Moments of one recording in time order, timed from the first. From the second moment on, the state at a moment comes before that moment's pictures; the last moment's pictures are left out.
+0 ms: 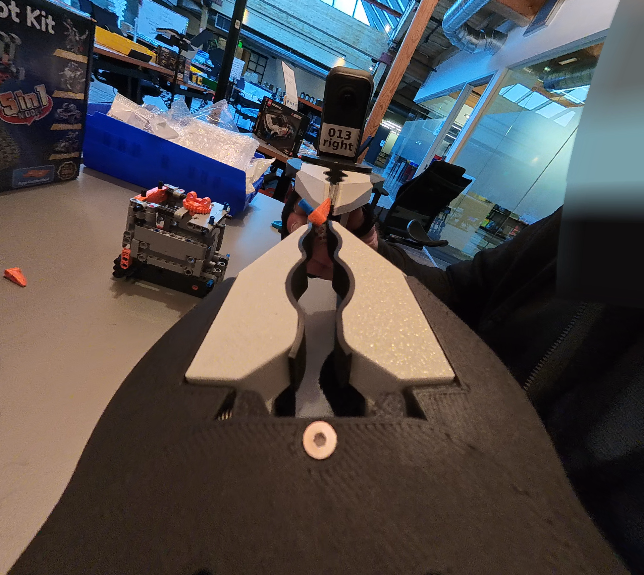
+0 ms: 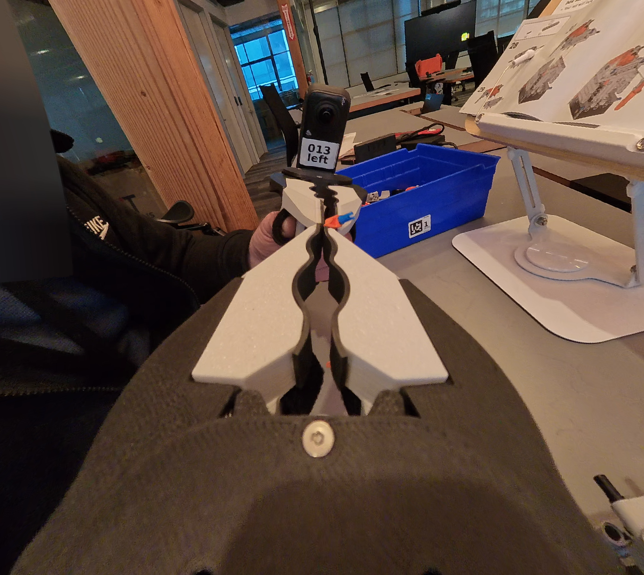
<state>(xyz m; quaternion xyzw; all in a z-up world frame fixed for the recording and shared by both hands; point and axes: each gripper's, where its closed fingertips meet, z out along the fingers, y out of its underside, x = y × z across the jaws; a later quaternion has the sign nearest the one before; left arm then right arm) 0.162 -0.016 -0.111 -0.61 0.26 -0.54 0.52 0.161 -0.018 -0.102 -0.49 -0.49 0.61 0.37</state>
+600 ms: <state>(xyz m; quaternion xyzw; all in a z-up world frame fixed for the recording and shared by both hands) 0.147 0.000 -0.144 -0.70 0.27 -0.42 0.50 0.209 0.030 -0.152 -0.62 -0.51 0.47 0.37</state>
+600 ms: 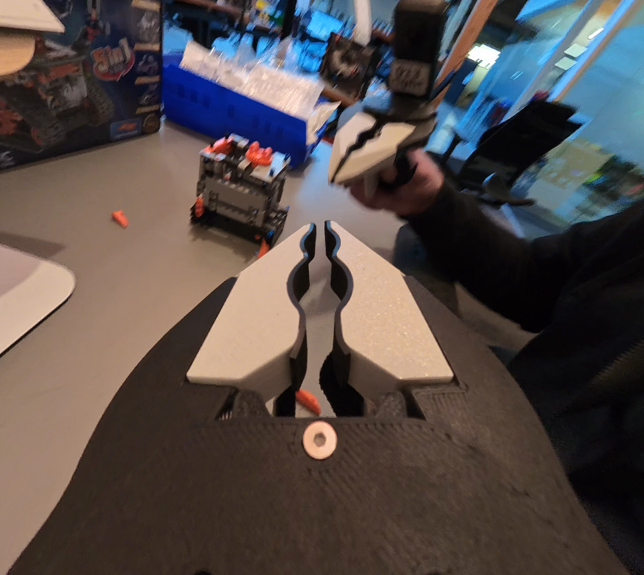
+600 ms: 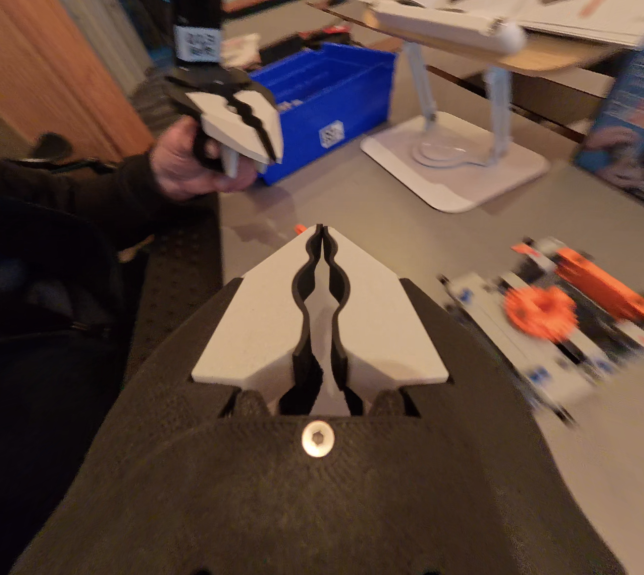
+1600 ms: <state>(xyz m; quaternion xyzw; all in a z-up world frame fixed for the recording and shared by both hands) 0.131 -0.033 -0.289 -0.89 0.34 -0.12 0.27 0.211 0.018 -0.227 -0.67 -0.58 0.34 0.31</state>
